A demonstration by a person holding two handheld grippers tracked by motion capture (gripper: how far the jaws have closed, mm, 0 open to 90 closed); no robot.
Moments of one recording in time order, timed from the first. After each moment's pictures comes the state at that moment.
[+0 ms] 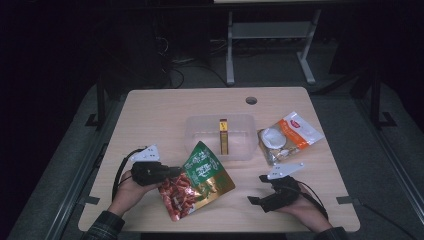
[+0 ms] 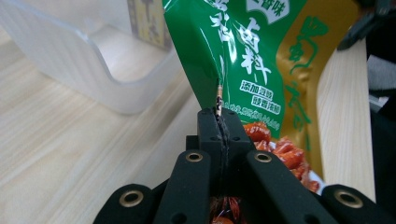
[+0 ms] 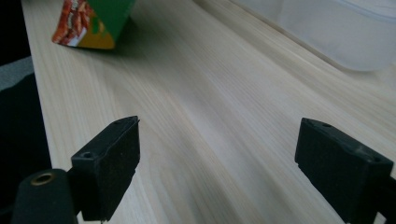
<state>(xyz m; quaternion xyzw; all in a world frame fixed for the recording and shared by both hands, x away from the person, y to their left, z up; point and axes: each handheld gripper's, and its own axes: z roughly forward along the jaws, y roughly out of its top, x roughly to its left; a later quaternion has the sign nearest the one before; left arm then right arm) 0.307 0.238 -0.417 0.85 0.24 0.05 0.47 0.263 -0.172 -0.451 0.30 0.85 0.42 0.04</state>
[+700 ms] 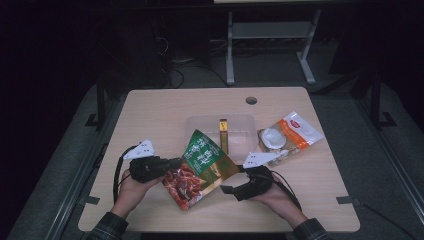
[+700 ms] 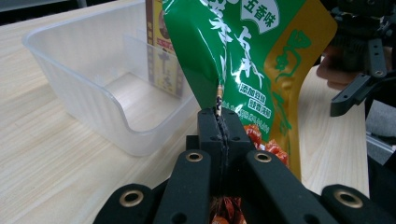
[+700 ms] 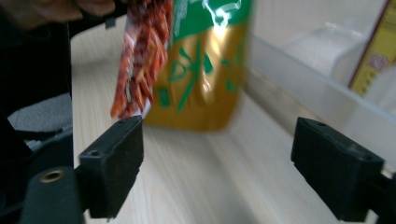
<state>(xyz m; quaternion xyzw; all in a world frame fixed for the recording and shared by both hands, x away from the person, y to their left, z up) 0.303 0.236 -0.400 0.81 0.26 0.07 0.52 0.287 -0.107 -0.433 0.26 0.83 0.50 0.02</state>
